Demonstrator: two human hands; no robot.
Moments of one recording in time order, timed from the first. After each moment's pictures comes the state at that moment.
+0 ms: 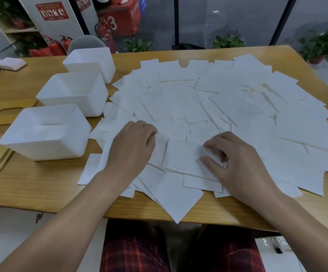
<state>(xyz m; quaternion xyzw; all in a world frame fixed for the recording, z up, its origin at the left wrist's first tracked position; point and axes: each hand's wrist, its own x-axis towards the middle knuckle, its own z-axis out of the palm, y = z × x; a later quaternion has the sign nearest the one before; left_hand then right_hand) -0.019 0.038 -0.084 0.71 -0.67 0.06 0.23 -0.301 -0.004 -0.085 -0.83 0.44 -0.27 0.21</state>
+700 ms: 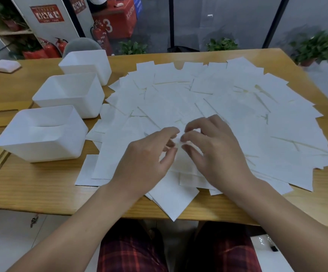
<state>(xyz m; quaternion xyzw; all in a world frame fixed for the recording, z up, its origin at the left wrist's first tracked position) -0.071 0.070 -0.059 0.60 -0.72 0.01 0.35 -0.264 -0.011 -0.071 -0.87 0.33 -0.35 0.02</state>
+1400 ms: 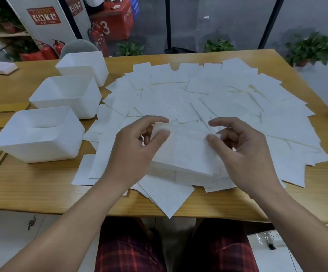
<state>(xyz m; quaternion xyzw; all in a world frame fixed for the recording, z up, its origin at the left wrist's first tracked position) -0.064 0.064 -0.045 0.62 -0.58 -0.21 0.48 -0.311 0.009 -0.049 -0.68 0.42 -0.45 0.40</state>
